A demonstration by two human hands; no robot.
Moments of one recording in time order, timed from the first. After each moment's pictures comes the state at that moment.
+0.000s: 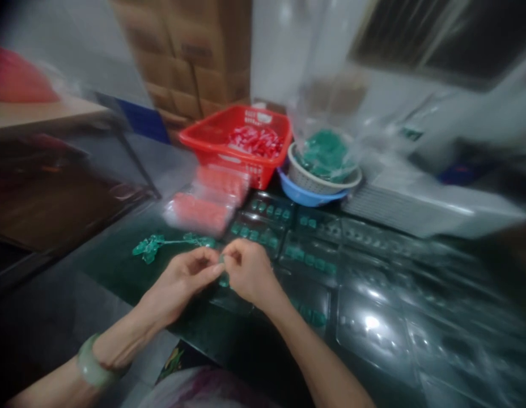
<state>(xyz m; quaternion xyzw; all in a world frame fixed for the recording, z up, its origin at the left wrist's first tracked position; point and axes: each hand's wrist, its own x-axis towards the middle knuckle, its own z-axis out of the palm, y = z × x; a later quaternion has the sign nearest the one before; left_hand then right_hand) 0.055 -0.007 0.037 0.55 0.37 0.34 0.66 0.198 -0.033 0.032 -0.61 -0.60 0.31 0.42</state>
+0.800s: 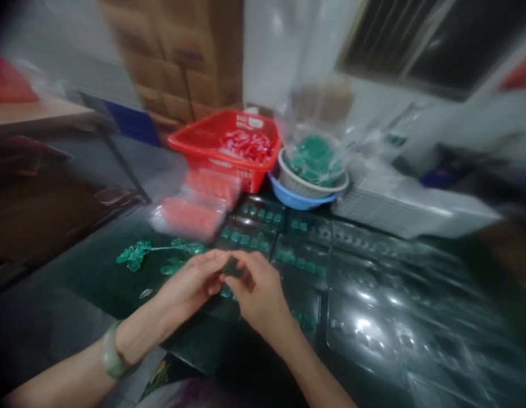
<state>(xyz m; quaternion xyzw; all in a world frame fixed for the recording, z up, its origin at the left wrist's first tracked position) 0.093 -0.001 0.028 0.37 0.35 0.31 0.80 0.222 -0.070 0.027 -0.60 -0.61 0.22 0.48</state>
